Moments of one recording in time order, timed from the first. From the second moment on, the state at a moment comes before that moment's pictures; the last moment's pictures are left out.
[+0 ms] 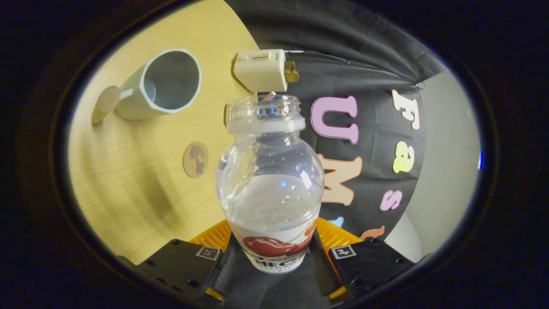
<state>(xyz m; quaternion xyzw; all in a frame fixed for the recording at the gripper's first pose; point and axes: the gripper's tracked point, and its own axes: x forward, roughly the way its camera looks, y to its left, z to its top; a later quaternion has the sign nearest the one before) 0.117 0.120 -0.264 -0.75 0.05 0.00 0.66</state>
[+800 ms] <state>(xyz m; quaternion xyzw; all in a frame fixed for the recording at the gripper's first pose) 0.122 0.137 -0.262 -0.78 0.05 0.01 0.63</state>
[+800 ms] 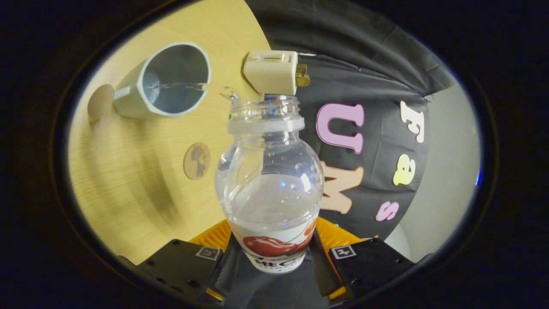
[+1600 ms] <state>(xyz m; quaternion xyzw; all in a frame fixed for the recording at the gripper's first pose) 0.124 0.145 -0.261 -0.81 0.05 0.02 0.58</state>
